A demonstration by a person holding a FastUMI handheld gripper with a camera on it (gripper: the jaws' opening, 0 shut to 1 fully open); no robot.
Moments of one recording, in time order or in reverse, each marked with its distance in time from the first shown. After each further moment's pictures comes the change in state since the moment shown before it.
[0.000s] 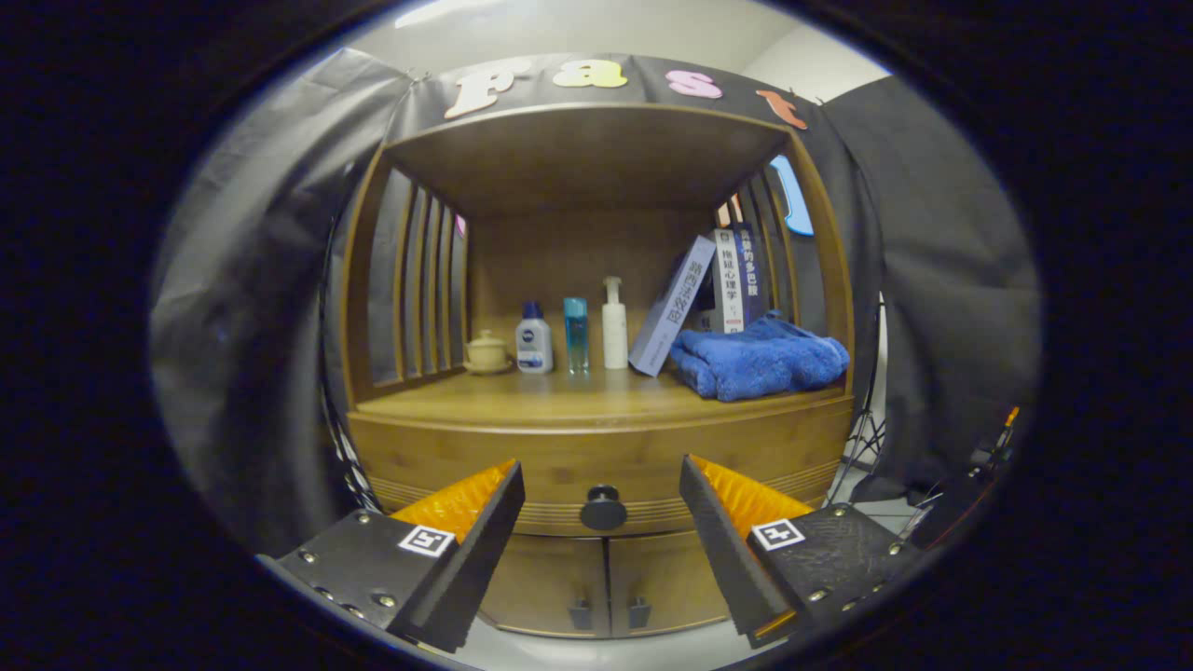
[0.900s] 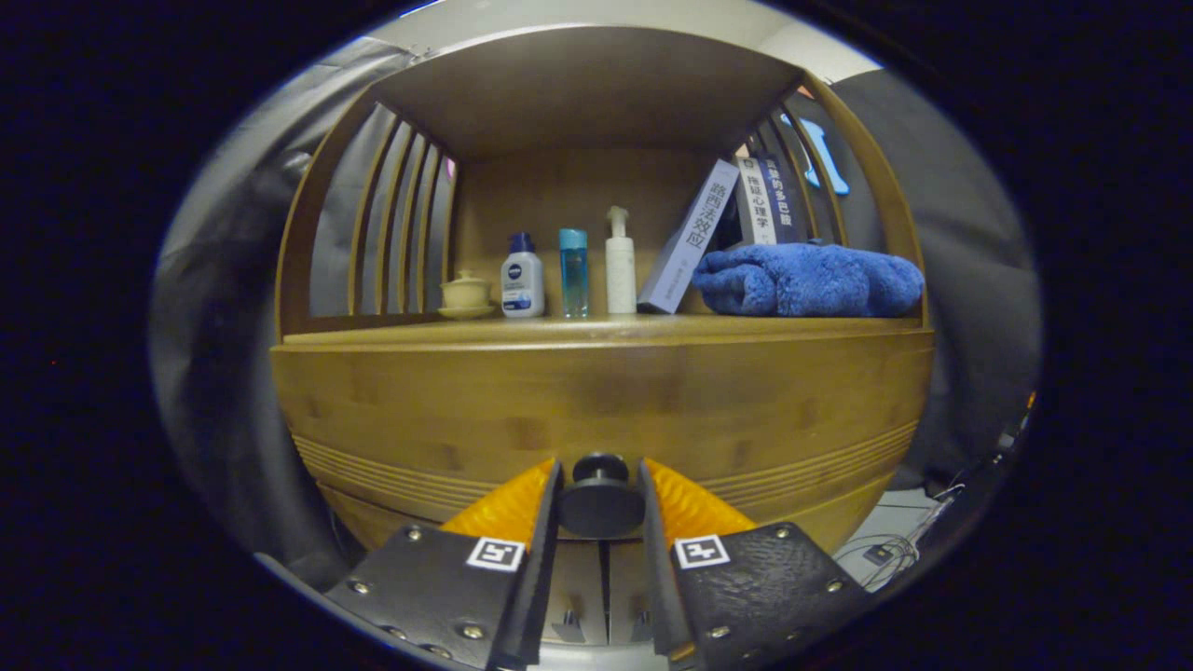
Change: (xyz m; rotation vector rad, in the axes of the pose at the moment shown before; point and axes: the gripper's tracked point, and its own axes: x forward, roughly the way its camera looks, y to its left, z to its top) arm 0.079 0.010 -0.058 0.009 0.008 0.048
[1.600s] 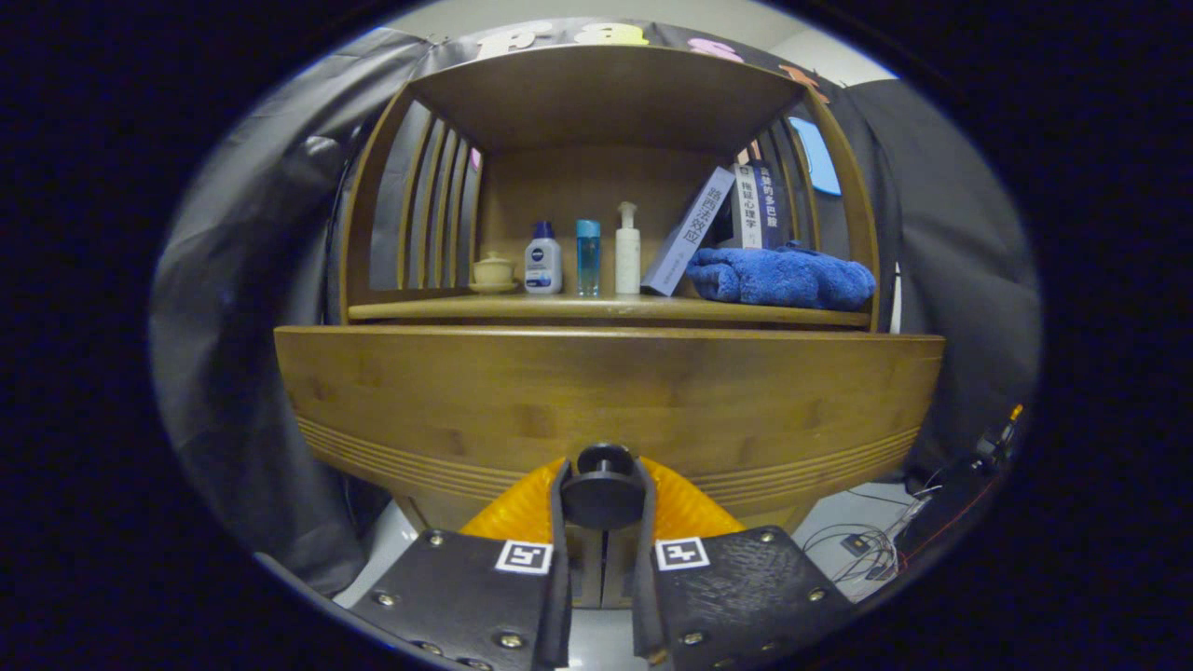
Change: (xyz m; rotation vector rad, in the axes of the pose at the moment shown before) arm -0.100 0.000 -0.012 -0.028 0.104 -0.012
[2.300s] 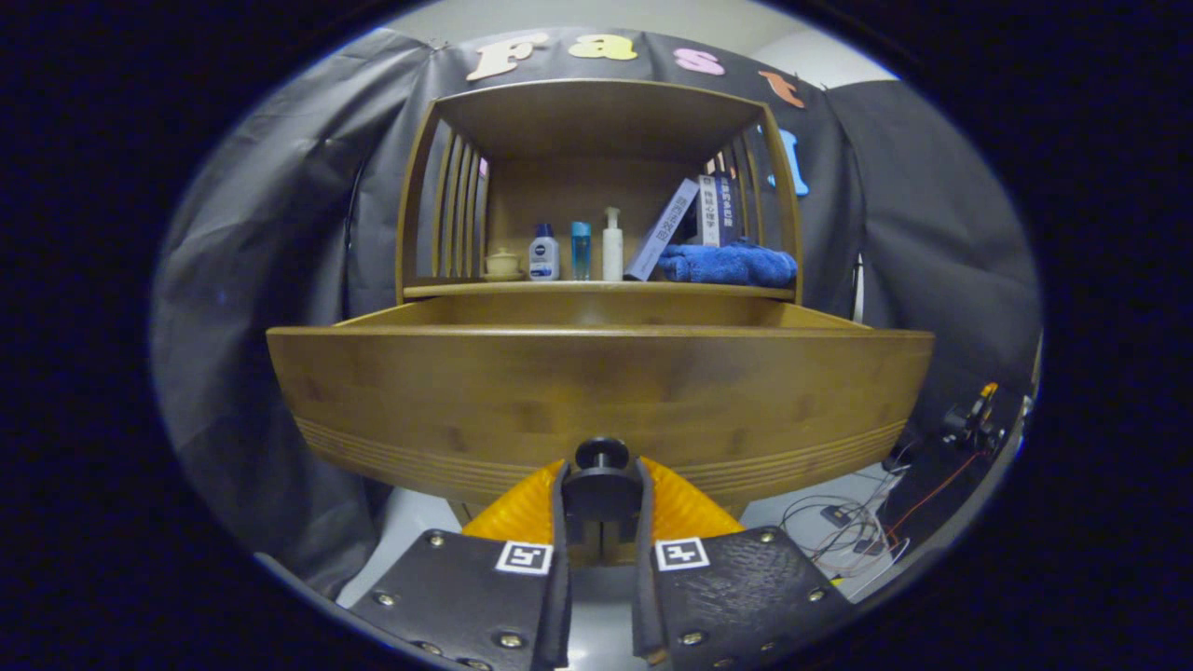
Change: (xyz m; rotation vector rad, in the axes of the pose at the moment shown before) arm -0.121 0.001 -0.036 0.031 0.030 -0.042
